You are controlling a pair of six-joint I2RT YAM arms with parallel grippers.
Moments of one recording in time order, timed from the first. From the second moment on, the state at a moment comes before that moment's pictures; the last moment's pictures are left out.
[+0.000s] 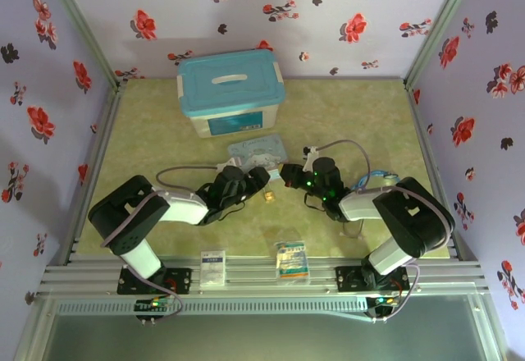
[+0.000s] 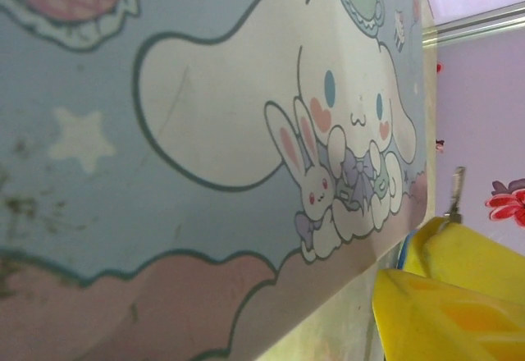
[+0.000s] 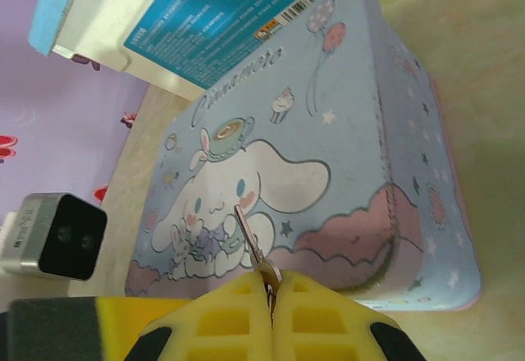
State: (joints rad) left arm -0.85 1.66 0.56 0.57 -0.06 -1.24; right arm 0.59 1.56 0.43 0.77 -0.24 0.79
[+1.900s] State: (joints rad) left arm -1.00 1.80 0.75 0.31 -0.26 -1.05; right arm 0.65 1.24 0.21 0.49 -0.16 0.77
